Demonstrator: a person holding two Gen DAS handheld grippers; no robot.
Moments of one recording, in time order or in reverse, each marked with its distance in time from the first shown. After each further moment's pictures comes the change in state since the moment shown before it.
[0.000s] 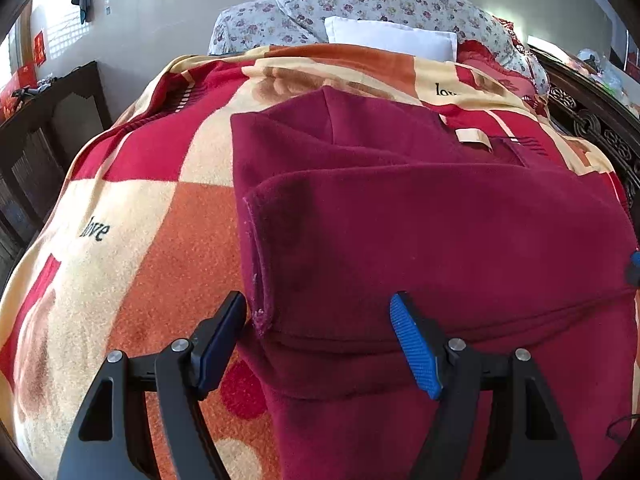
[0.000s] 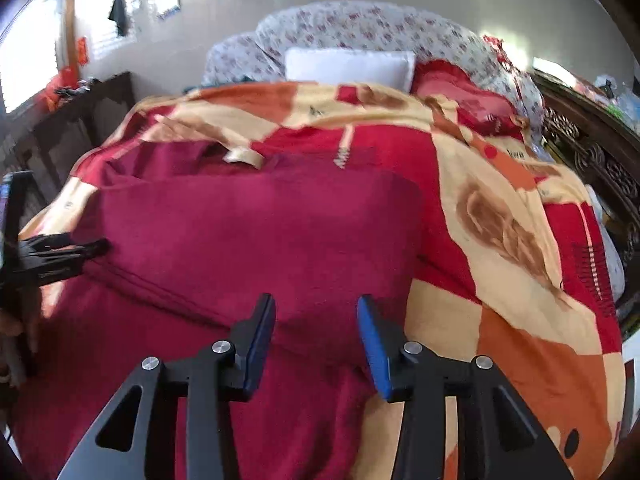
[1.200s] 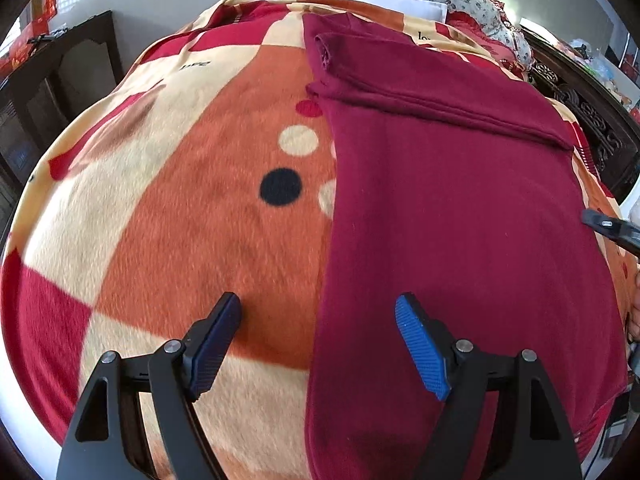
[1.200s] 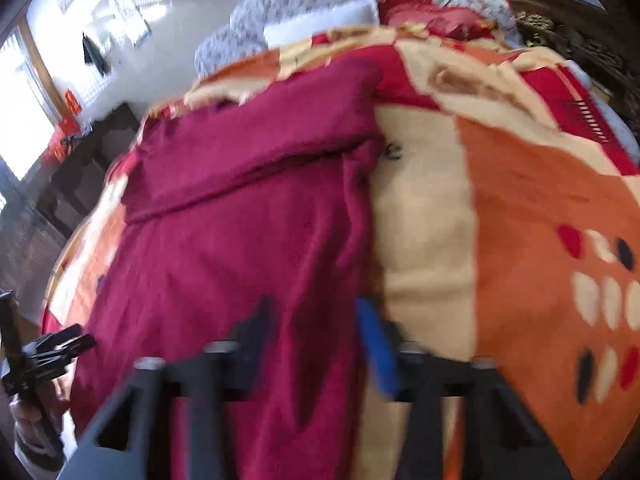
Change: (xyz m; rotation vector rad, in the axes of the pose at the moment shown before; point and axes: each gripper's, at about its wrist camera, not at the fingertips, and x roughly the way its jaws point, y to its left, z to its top) left arm -0.126 0.031 -0.165 -0.053 0.148 -0.050; right arm -0.044 -0.005 -0.108 0.199 0.102 0.115
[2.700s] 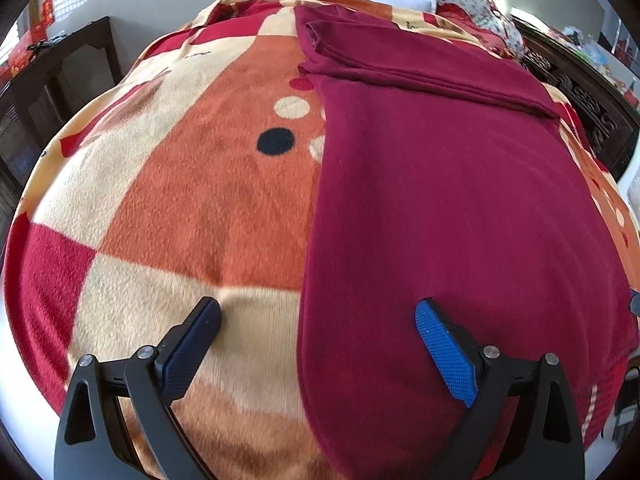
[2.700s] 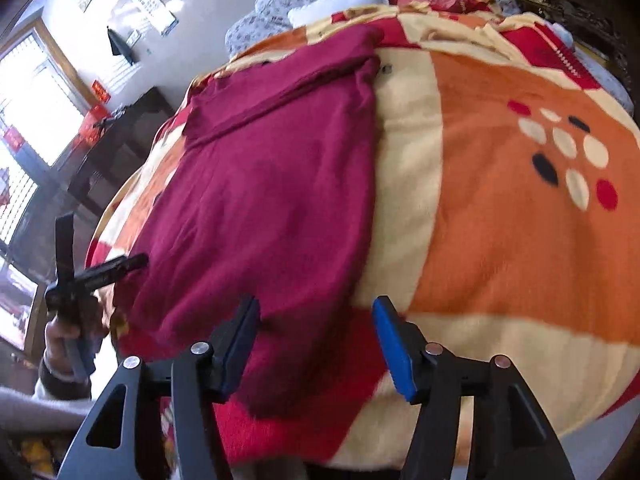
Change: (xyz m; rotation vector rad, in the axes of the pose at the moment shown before) left arm -0.013 -0.006 -0.038 0.044 0.006 0.006; right arm -0.104 -0.002 -0.130 0.054 0.048 0.207
